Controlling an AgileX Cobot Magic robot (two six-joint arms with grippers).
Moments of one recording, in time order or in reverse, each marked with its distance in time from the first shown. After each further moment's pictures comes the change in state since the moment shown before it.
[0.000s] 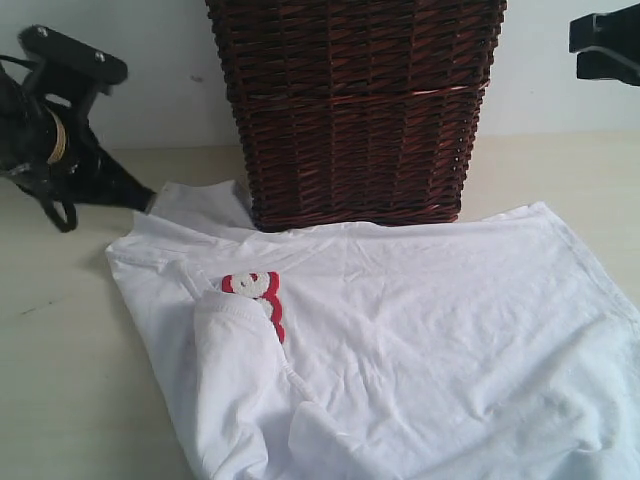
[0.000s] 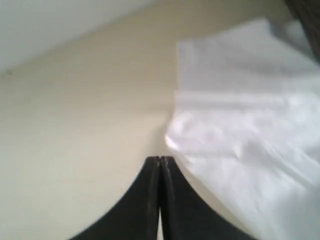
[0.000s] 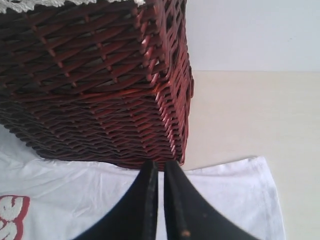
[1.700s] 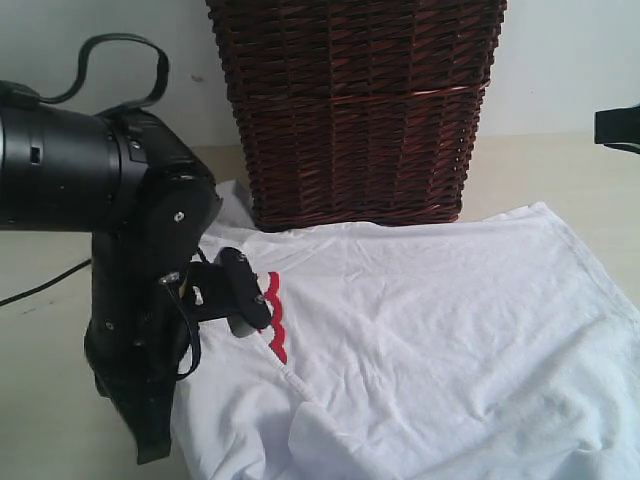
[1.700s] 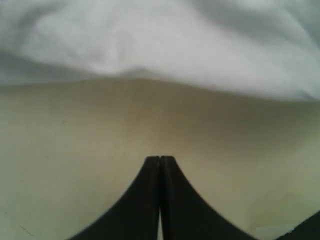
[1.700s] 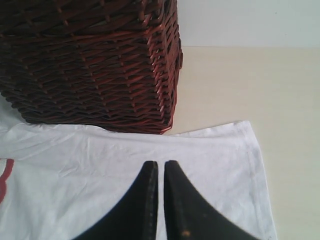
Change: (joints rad) left arm -0.302 0.188 -0.072 -0.639 0.561 0.985; right arm 0.000 -0.180 0.266 0.045 -0.096 -0.110
